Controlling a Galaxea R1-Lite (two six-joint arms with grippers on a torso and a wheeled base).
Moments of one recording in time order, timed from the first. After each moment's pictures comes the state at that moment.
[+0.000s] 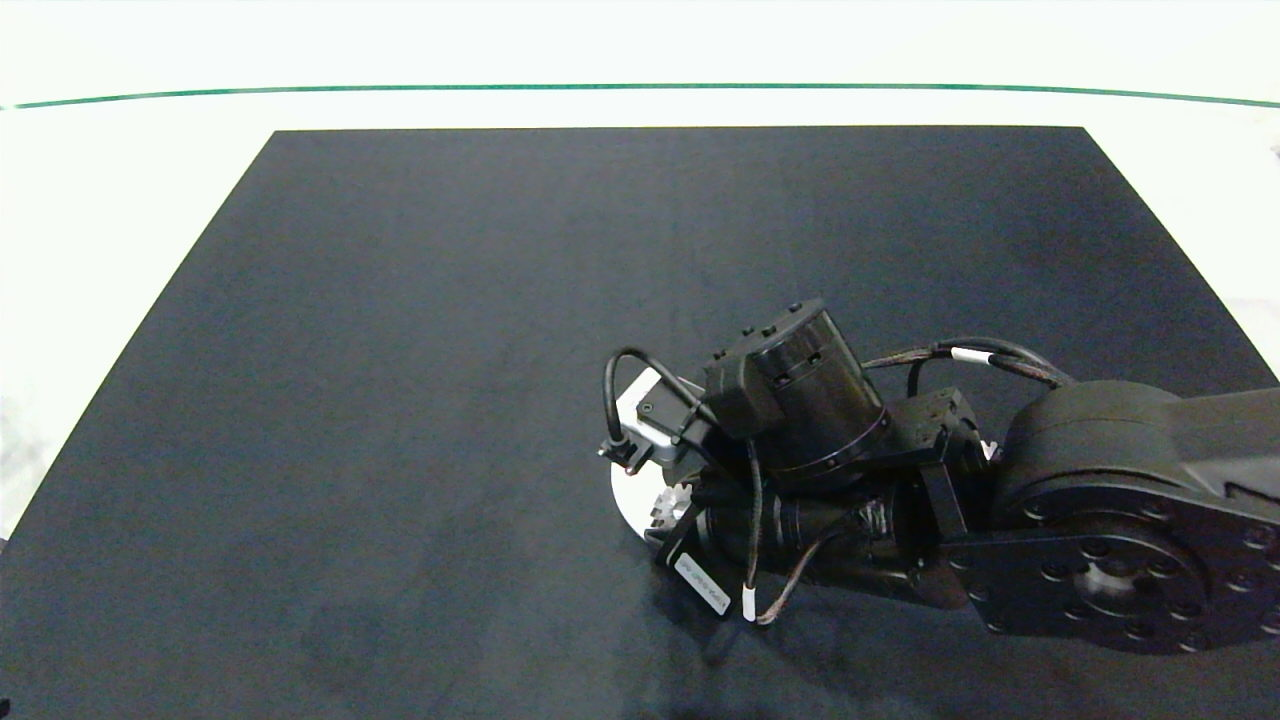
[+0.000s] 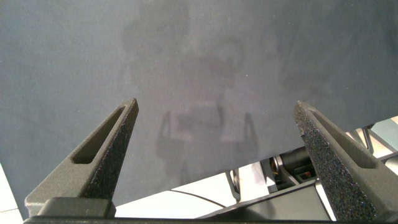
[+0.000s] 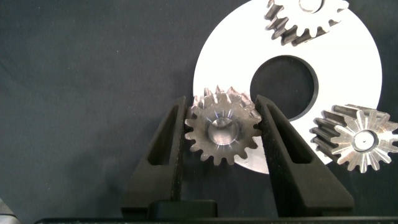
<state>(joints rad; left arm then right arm) -0.23 0.50 -0.52 0.47 0.01 0.16 0.91 1.86 -1.29 0.14 -0.21 -0.22</state>
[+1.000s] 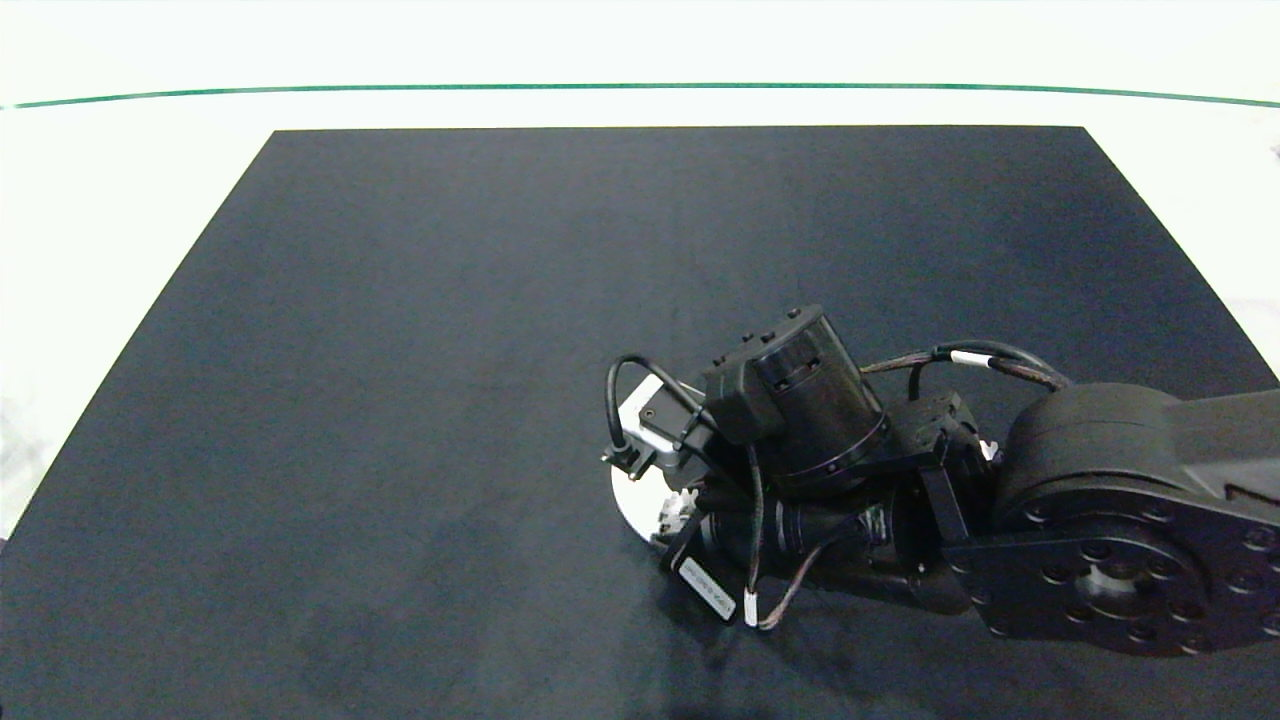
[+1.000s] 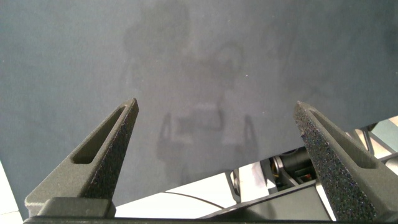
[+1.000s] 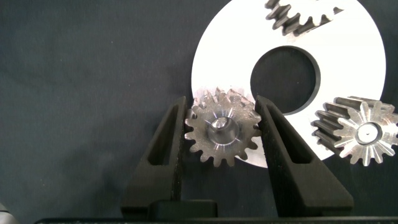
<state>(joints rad) -0.23 0.48 -0.51 0.47 0.01 0.16 0.91 1.85 -1.29 0.15 -0.24 -0.22</state>
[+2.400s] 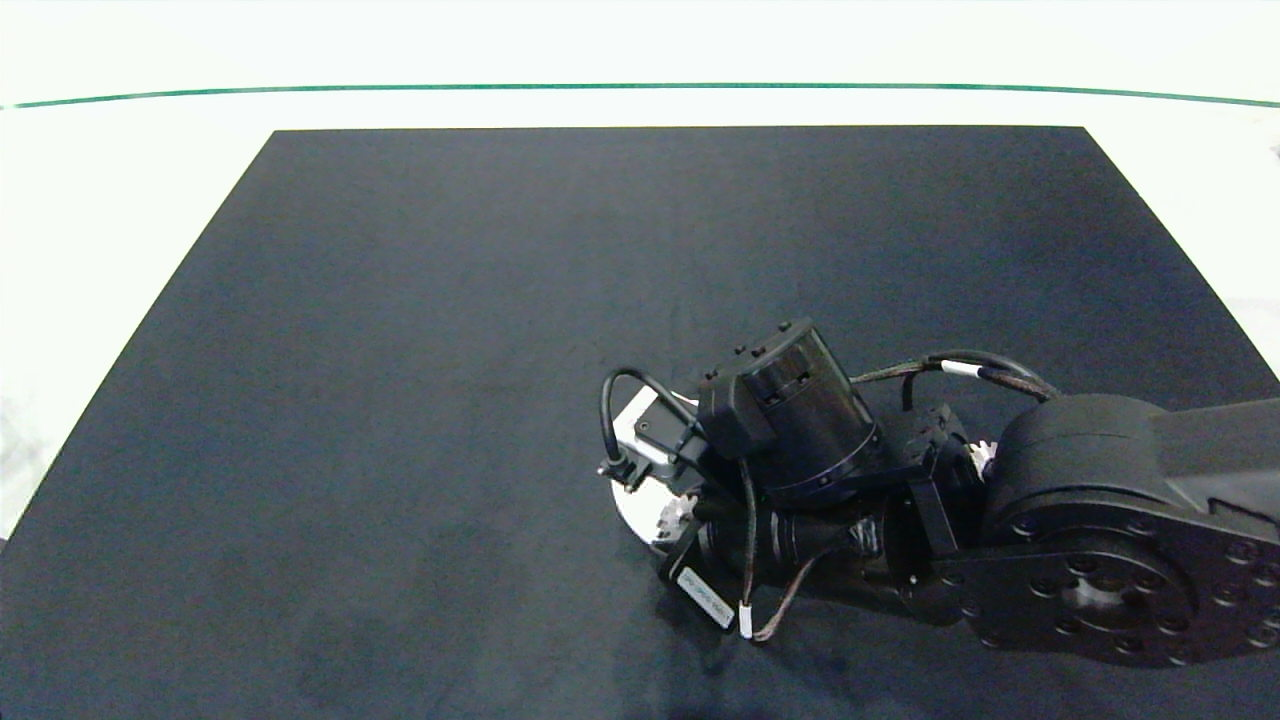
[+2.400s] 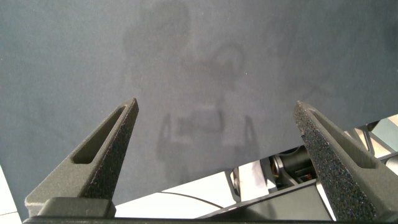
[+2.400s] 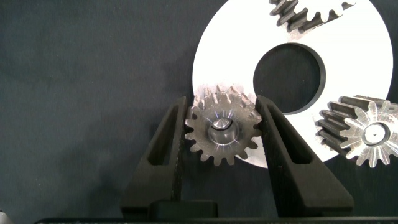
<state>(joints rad) -0.24 0.46 -0.50 0.47 0.01 0.16 0.92 1.86 -1.27 0.15 -0.24 -0.22</state>
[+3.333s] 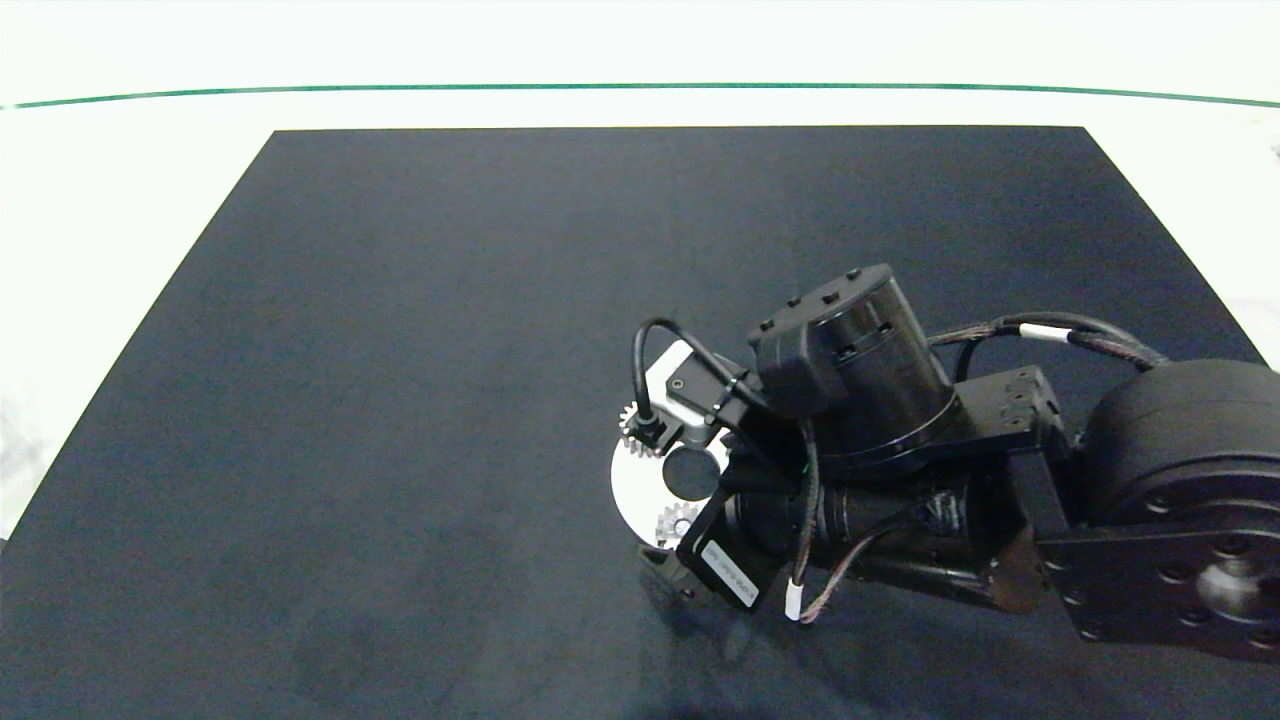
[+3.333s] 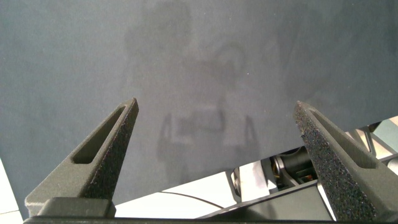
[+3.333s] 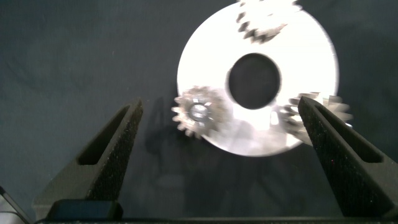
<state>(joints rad) -0.23 0.46 -0.50 0.47 0.01 0.16 0.92 1.77 -1.27 0.15 -0.25 -0.22</state>
